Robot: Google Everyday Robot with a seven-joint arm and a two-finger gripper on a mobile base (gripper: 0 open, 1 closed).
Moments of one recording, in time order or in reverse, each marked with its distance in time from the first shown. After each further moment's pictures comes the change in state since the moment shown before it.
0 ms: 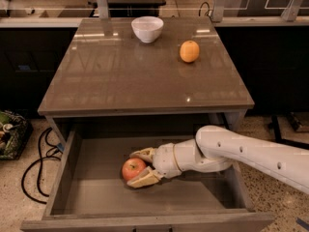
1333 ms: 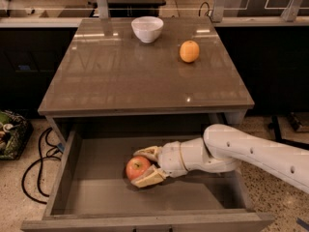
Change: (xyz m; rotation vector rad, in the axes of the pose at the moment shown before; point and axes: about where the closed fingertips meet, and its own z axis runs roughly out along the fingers) arm -0.014 0.004 -0.018 0.019 -0.014 -0.004
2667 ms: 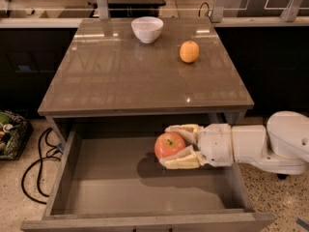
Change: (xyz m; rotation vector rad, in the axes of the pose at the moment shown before) arm -0.085 0.012 -0.138 0.209 -0.071 0.025
